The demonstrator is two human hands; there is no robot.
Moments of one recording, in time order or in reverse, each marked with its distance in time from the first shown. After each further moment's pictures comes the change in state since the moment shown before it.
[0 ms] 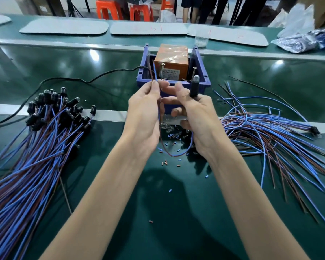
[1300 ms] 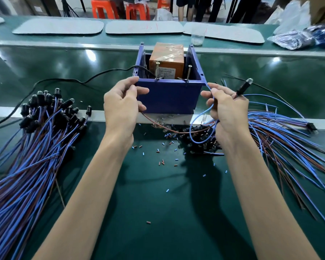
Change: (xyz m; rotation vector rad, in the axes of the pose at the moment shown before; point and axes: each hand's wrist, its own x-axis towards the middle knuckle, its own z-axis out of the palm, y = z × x) left_hand 0.030 -0.010 -0.035 0.363 0.235 0.197; right_hand 0.027 0.005 -0.051 0.162 0.458 -0.046
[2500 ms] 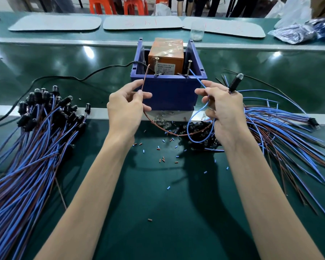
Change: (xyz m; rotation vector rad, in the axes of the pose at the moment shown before) left_hand 0.004 -0.019 0.001 0.142 -0.064 0.058; right_hand 0.004 0.007 -0.002 -0.057 -0.094 0.050
